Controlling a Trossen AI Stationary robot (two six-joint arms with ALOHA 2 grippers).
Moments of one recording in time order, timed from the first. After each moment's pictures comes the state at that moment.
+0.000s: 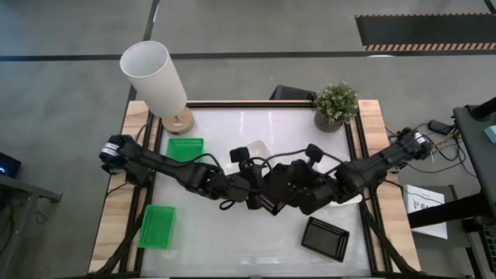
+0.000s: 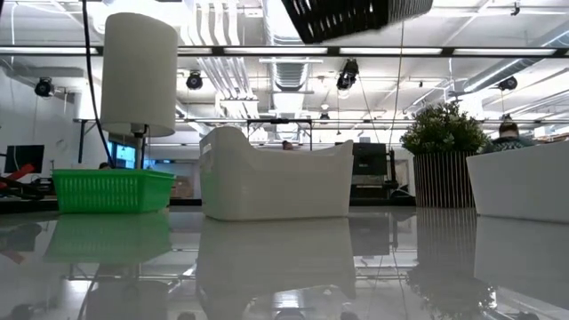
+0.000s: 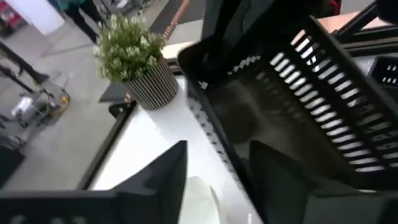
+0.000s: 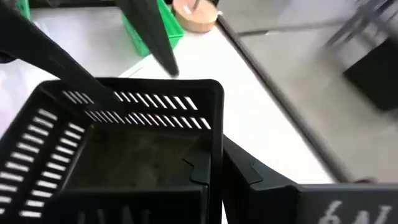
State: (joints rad) left arm -0.31 1.70 1.55 -0.40 -0.70 -0.04; right arm 0.48 1.55 1.55 -1.06 0.82 0.60
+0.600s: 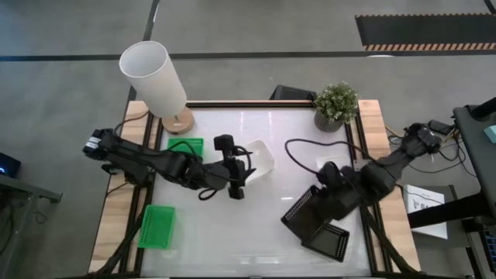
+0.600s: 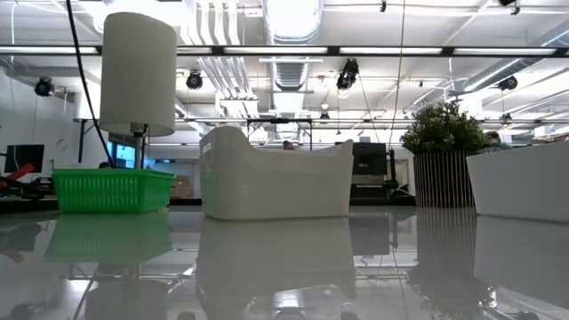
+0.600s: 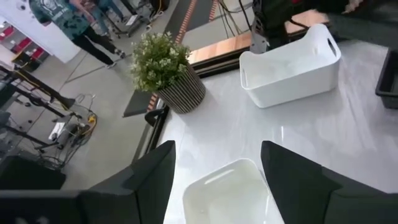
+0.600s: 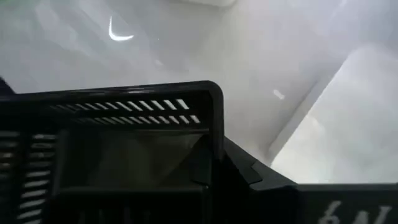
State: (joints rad) left arm -0.31 1.52 1.49 -0.49 -0.72 0.14; right arm 0.60 1.42 1.52 -1.40 0.29 1.40
